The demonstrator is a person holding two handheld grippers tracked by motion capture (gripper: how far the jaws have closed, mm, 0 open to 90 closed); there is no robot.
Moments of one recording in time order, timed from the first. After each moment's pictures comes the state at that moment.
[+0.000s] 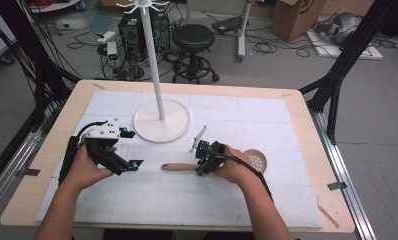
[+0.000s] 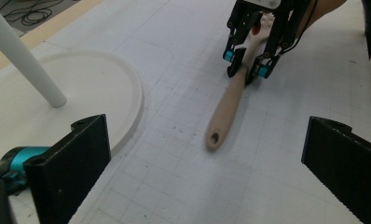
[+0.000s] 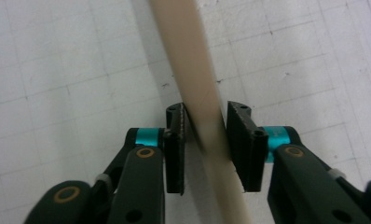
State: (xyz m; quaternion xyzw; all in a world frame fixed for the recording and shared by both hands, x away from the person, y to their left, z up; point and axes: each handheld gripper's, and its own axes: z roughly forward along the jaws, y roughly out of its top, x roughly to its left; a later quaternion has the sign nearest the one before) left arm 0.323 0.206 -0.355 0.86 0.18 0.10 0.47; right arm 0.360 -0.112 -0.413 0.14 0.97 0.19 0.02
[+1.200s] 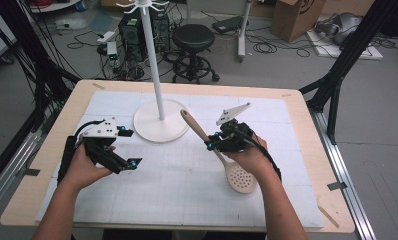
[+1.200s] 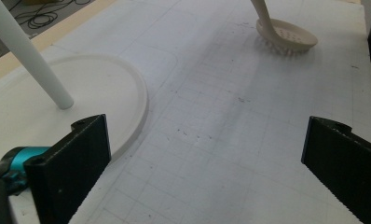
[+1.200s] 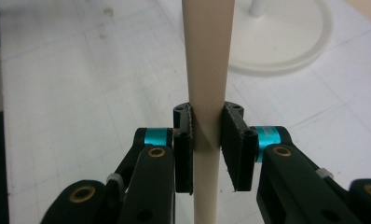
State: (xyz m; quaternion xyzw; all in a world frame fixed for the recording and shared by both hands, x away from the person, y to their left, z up) left arm 0.323 0.210 -0.352 0.85 0.18 0.11 0.48; right arm 0.356 -0.170 -0.331 0.22 0.90 0.38 0.07
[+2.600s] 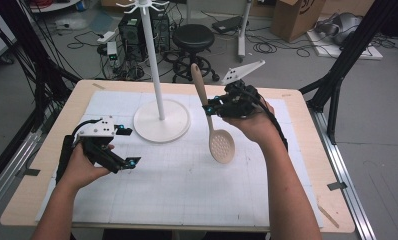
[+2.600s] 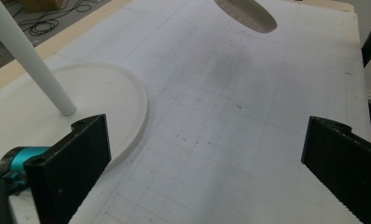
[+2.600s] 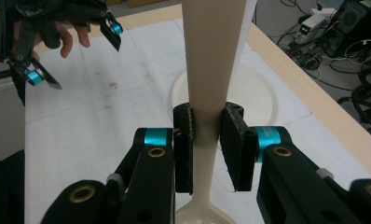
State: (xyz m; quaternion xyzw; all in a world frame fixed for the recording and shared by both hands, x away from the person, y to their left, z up) left arm 0.321 0.213 -0.346 0.85 0.18 0.11 0.49; right arm 0.378 -0.165 -0.232 0.19 0.87 0.43 0.11
